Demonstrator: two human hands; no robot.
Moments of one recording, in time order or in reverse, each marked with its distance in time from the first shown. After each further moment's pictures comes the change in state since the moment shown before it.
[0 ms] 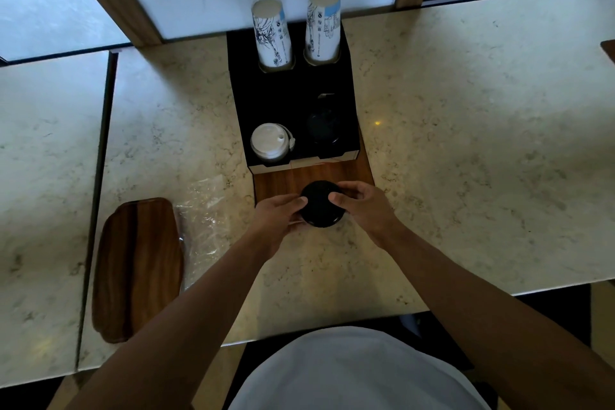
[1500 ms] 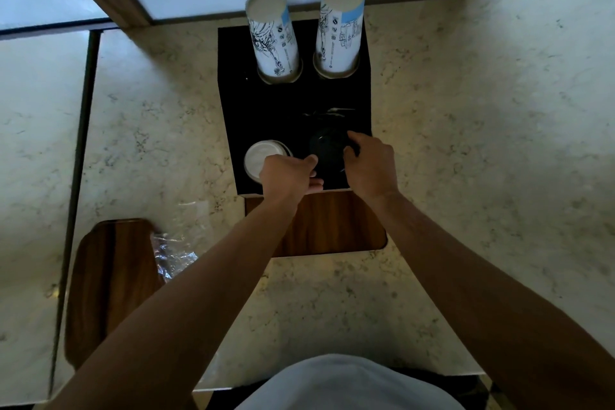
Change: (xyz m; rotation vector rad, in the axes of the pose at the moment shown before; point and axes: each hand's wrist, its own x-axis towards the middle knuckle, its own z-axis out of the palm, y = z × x) left_hand 0.116 0.089 0.061 0.126 0.412 0.130; right_hand 0.126 -0.098 0.007 -0.662 0.234 -0.268
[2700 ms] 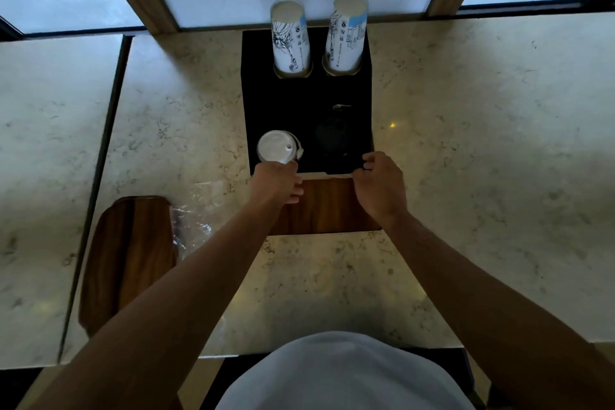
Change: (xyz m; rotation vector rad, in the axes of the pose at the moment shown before) left_hand -0.031 -0.015 -0.064 -0.019 -0.348 -0.187; right_hand -0.071 0.027 -0.008 0.047 0.012 0.079
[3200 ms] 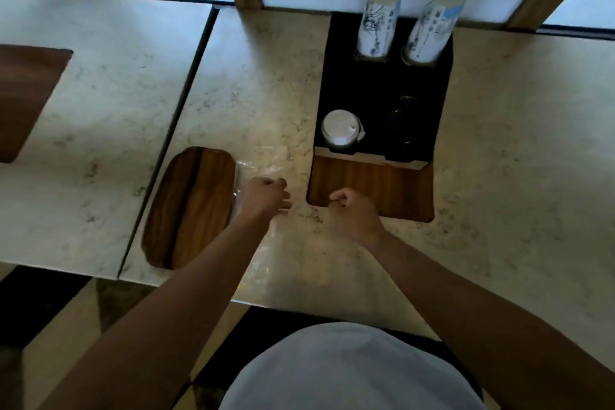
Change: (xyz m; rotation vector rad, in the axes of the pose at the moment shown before) left_hand -0.056 -0.095 -0.111 -0.064 0.474 0.085; right_hand -0.097 -0.023 0.108 -0.028 -0.464 -0.038
